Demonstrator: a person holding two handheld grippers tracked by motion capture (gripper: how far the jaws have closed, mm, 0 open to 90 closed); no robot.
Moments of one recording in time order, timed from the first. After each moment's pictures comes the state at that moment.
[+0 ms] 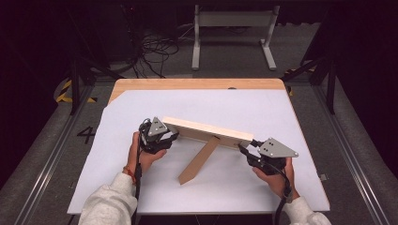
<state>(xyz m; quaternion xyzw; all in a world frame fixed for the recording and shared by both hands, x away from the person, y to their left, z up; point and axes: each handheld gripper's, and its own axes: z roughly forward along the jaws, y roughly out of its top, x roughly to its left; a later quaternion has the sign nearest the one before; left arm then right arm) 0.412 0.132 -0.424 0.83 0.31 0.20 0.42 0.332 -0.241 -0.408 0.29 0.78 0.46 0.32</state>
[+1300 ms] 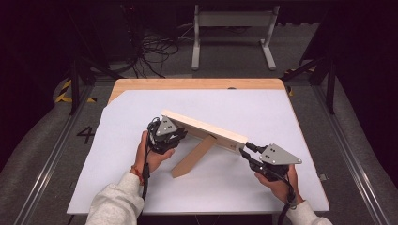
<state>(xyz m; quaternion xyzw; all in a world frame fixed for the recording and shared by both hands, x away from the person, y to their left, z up) 0.408 0.102 -0.407 0.83 0.28 0.19 0.44 0.313 -0.240 -0.402 0.27 0.79 0.46 0.32</state>
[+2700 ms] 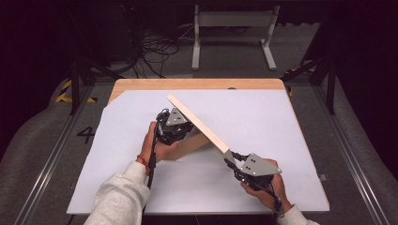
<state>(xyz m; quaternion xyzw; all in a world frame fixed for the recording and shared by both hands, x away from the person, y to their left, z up) 0.429 0.081 -0.394 0.85 0.26 0.18 0.42 0.297 -0.197 -0.408 0.22 0.81 0.44 0.32</state>
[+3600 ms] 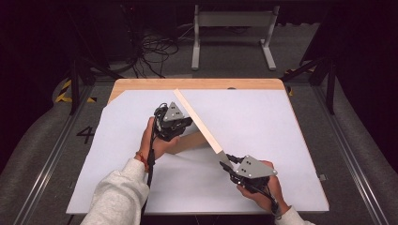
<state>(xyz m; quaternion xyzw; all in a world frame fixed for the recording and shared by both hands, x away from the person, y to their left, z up) 0.426 0.079 -0.368 0.84 0.25 0.19 0.44 0.292 -0.187 -0.408 0.21 0.82 0.44 0.30</state>
